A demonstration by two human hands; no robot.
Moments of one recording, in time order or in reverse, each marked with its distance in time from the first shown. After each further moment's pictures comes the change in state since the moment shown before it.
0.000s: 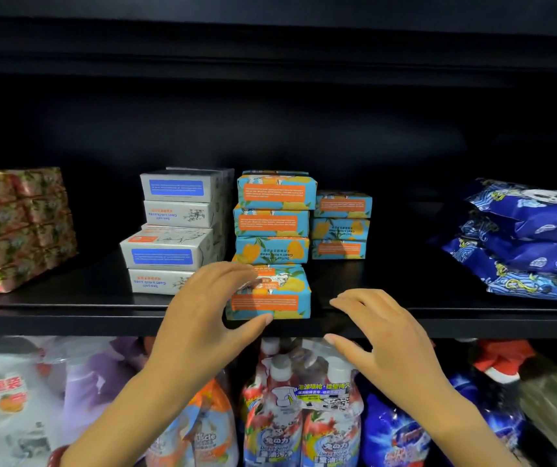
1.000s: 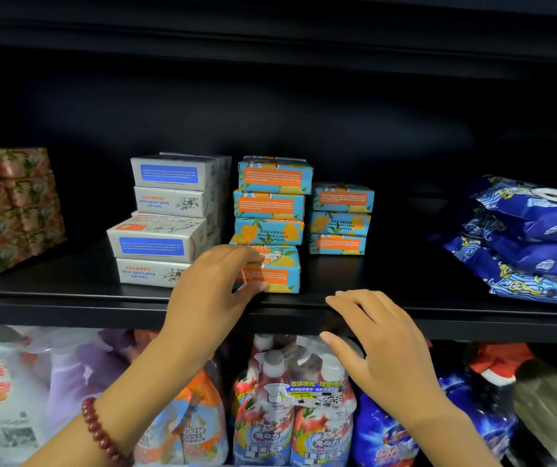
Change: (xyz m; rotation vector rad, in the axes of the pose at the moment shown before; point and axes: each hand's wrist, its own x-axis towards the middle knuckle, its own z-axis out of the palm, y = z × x) left_hand 0.022 -0.007 0.025 0.119 0.012 -0.114; right_hand -0.005 0.000 0.009 0.004 0.014 0.000
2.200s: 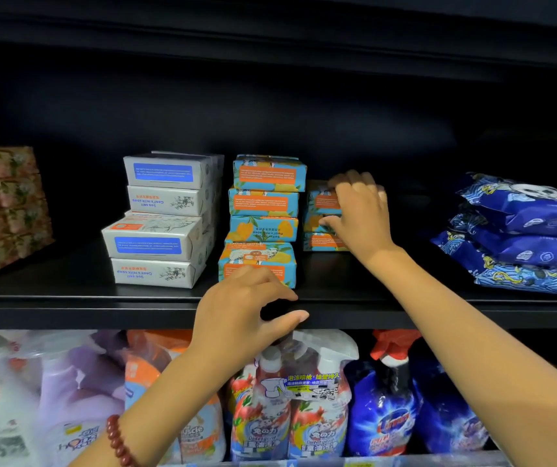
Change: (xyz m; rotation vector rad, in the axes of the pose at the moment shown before) left_hand -0.013 0.017 0.019 -0.130 -0.012 0.198; right_hand 0.145 0.041 0.013 -0.248 -0.002 0.181
